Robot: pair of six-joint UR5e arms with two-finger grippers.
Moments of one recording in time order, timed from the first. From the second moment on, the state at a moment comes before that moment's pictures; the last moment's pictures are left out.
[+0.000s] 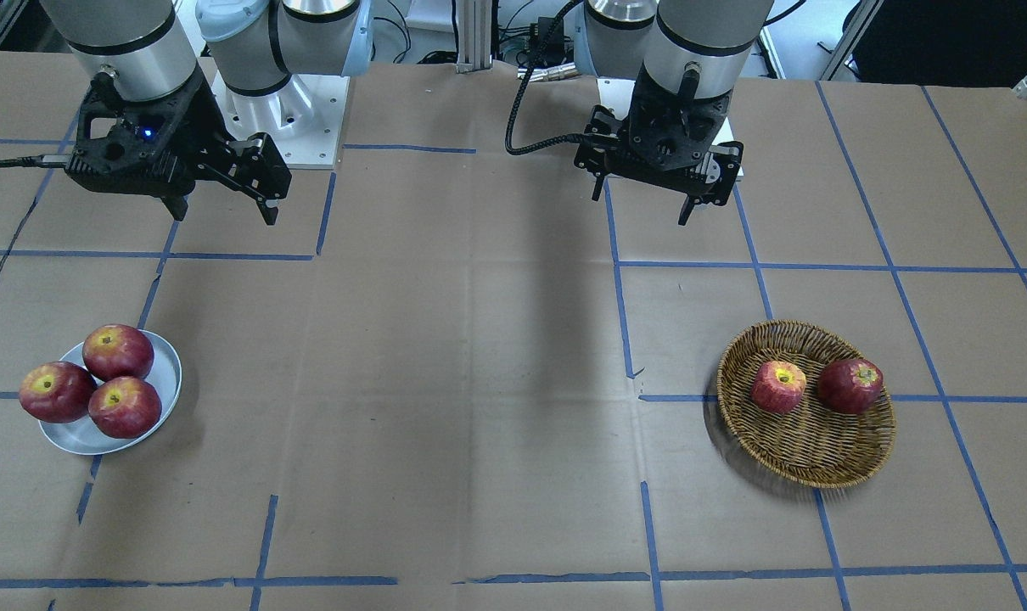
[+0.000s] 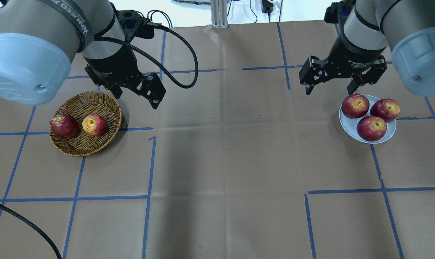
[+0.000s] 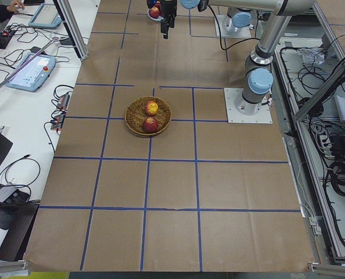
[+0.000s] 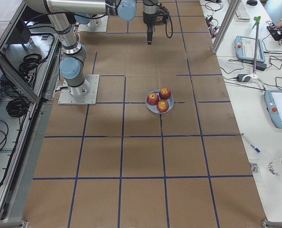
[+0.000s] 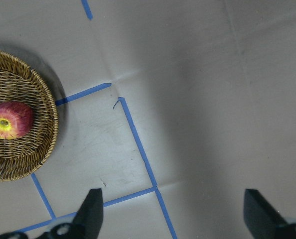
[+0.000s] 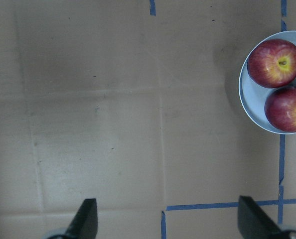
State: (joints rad) left arm -1.69 -1.57 -1.57 -1.58 1.58 0.20; right arm 1.56 -1.62 1.67 -1.65 -1.56 0.04
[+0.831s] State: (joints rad) left arm -1.37 -1.72 -1.57 -1.44 1.57 0.36; right arm 1.56 -1.62 1.67 -1.65 -1.56 0.04
